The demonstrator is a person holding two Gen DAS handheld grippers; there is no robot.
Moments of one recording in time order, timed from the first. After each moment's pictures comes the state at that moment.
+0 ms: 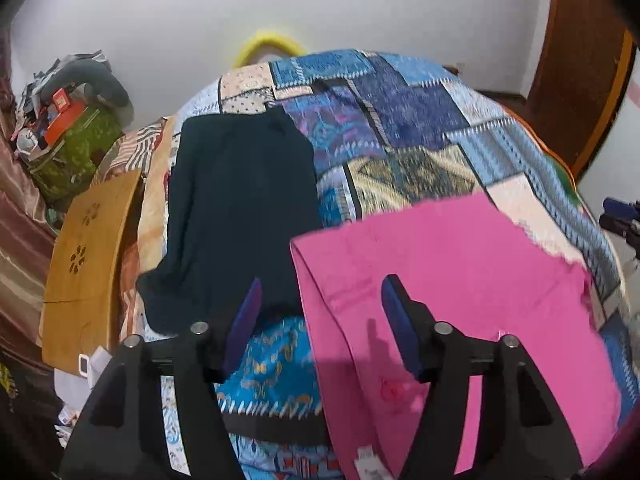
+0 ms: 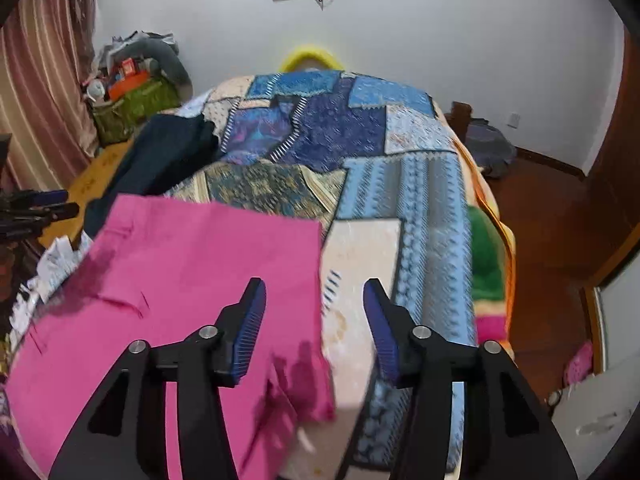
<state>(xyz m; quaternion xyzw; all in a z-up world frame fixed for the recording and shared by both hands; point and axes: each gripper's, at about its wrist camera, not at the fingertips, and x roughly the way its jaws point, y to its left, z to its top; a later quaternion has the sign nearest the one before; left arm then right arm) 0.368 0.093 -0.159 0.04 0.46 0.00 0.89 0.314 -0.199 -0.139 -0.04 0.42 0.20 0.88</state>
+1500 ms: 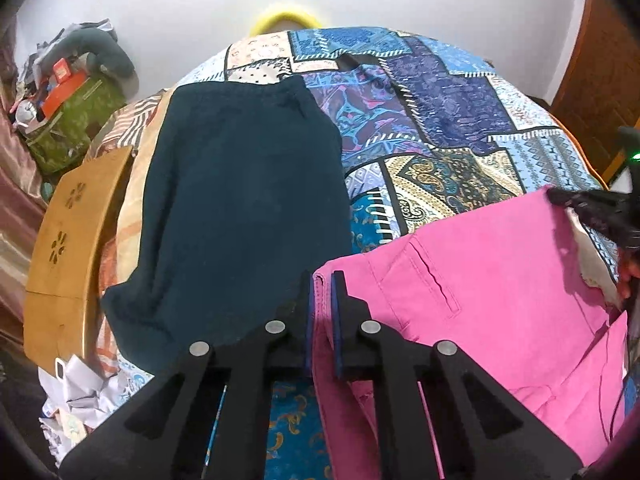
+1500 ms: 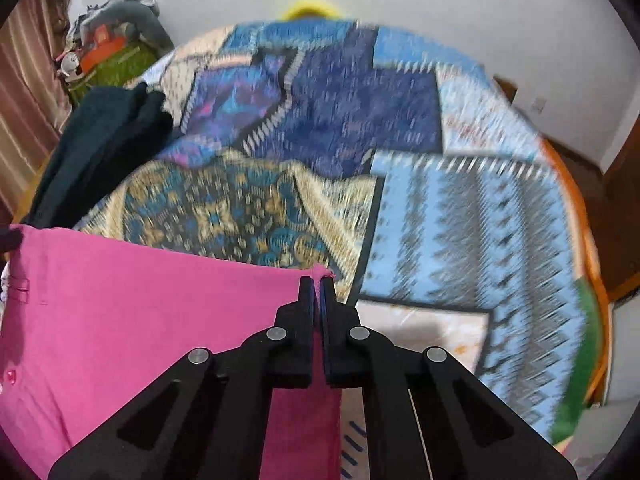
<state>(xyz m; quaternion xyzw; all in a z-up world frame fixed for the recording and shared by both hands) 0.438 0.117 -0.213 0.02 0.49 0.03 0.87 0.450 -0.126 -0.222 -0.08 0.47 0.19 0.86</state>
